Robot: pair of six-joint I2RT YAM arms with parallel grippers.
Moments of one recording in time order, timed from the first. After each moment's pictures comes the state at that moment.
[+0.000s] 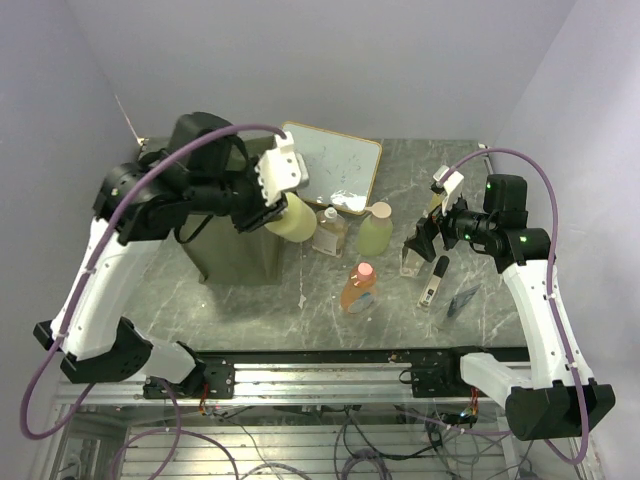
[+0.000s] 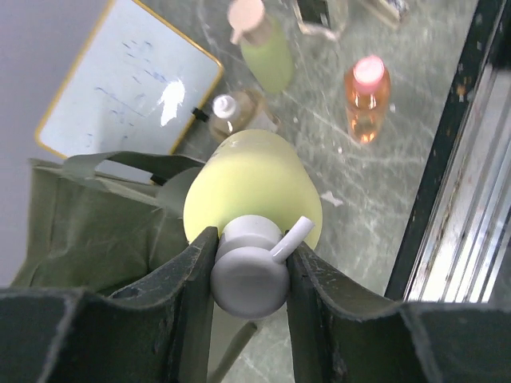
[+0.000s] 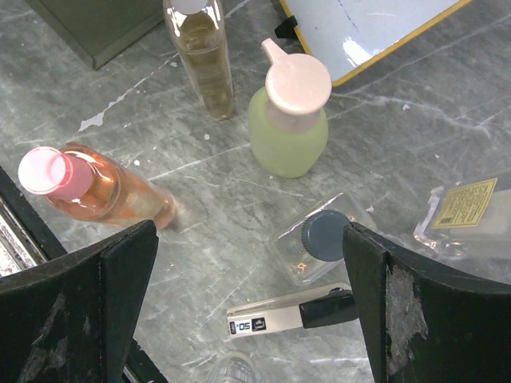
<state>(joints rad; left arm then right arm) -0.74 1.41 2.12 -1.37 0.26 0.55 0.05 1.04 1.13 -0.78 -0.66 -0.52</state>
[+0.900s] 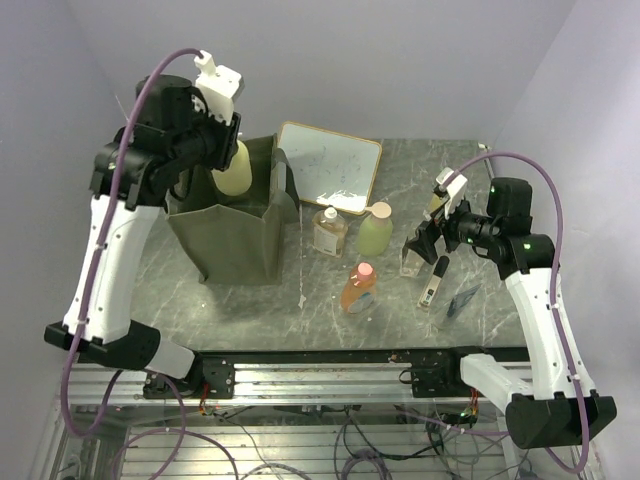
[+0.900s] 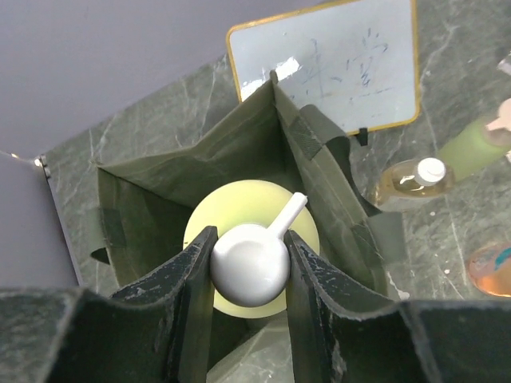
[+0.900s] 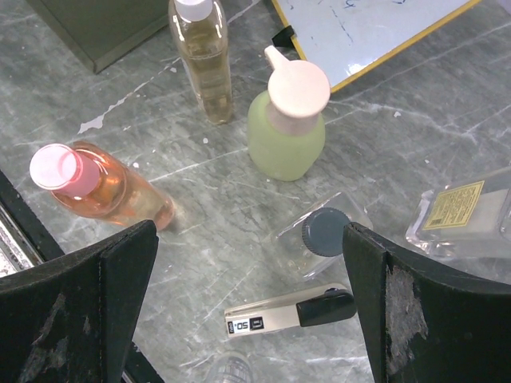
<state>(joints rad) -0.37 1.44 2.12 -1.09 0.02 0.19 0.05 1.00 1.13 -0.78 -0.66 -0.52</state>
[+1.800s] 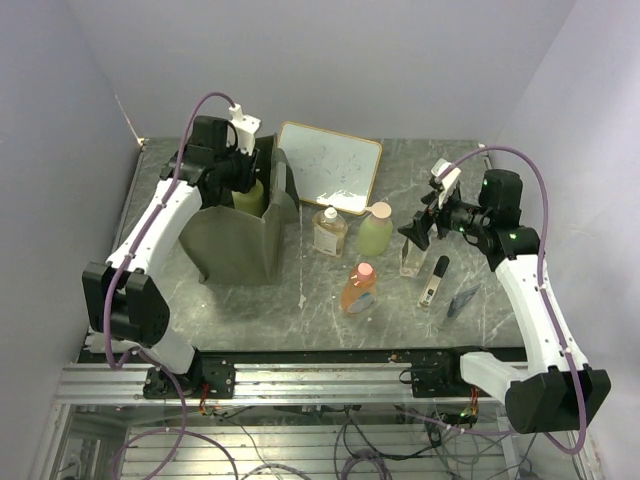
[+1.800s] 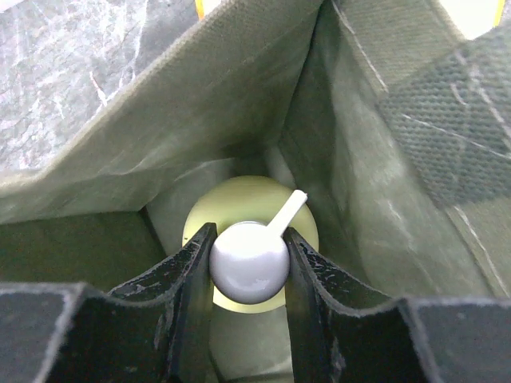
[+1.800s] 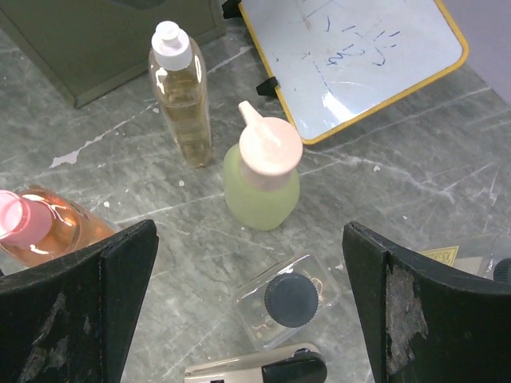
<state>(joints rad) -0.25 1.55 1.50 -0.61 0.16 0.17 0.05 1.08 1.06 -0.53 -0.74 -0.52</state>
